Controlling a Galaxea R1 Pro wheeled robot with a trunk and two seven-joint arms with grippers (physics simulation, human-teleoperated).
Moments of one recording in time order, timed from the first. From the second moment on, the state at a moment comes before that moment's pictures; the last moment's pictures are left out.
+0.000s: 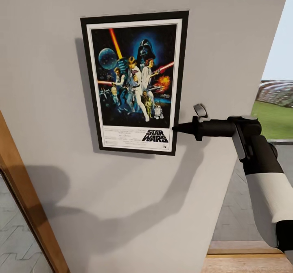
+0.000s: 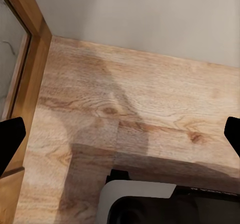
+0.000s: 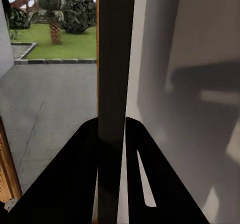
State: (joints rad) left arm 0.05 0.10 0.29 -0.52 0.01 -0.15 -0.24; right arm -1.06 -0.21 0.03 -1.22 -0.12 0.65 1.48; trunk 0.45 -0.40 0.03
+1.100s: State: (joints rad) left arm 0.05 0.10 0.29 -0.52 0.01 -0.15 -0.24; right arm -1.04 -0.23 0.03 -1.22 -0.14 0.65 1.48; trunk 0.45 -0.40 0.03
